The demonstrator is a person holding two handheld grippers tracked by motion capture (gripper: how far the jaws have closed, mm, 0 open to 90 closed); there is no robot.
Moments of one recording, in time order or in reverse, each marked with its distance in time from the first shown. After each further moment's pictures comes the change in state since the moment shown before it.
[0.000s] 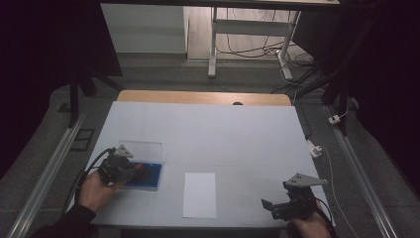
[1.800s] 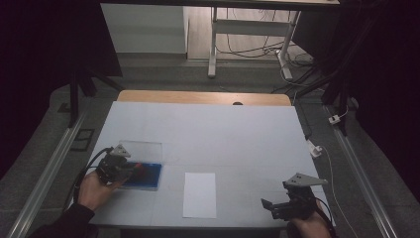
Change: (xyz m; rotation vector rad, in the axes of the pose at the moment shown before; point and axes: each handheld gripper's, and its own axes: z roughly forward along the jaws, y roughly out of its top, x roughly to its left) left arm 0.006 -0.004 -0.005 -0.050 -0.029 -0.016; right arm 0.000 0.000 0.000 0.000 0.000 0.000
